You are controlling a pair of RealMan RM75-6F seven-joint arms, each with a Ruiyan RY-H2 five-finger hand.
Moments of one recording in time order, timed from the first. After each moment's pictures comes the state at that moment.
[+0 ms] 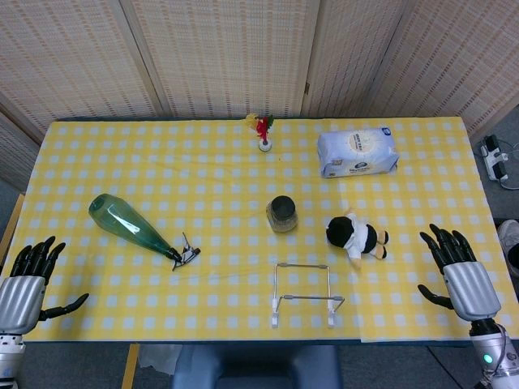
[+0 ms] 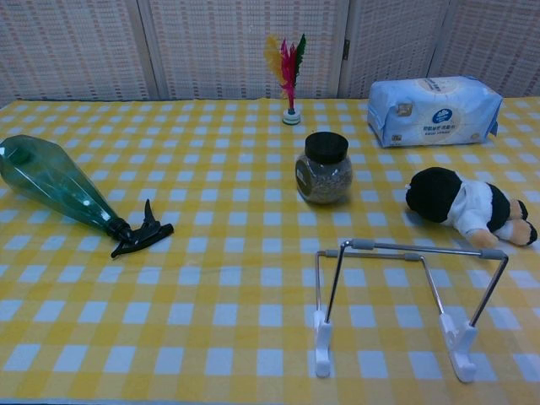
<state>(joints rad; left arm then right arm) -0.10 -1.13 -0.02 -1.60 1.52 1.47 0.11 0.11 -1.13 0.02 -1.57 -1.59 1.45 0.00</state>
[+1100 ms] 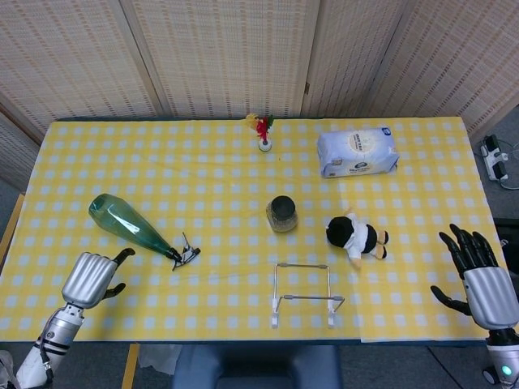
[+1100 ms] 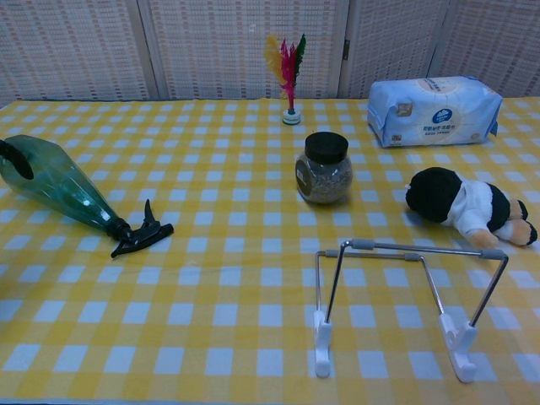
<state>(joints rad) -0.31 -1.27 -0.06 -1.56 1.60 1.25 0.35 0.07 -1.10 0.02 -1.57 -1.61 1.55 0.07</state>
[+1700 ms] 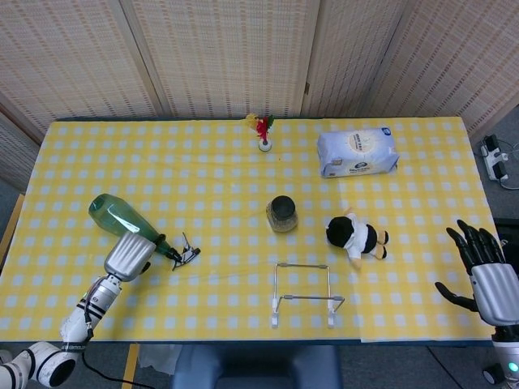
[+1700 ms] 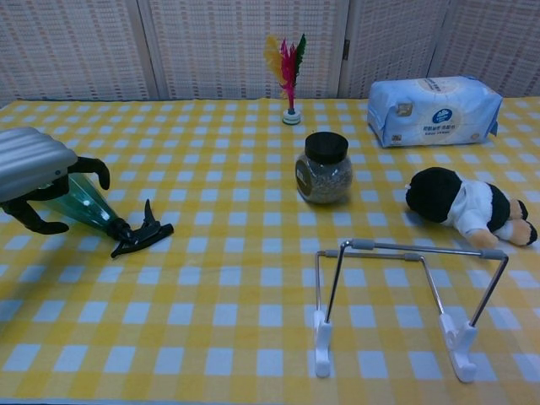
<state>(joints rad) -0.51 -1.43 -0.11 -1.37 1.52 1.04 0.47 0.07 -1.08 0.03 -1.57 -1.59 1.54 0.13</state>
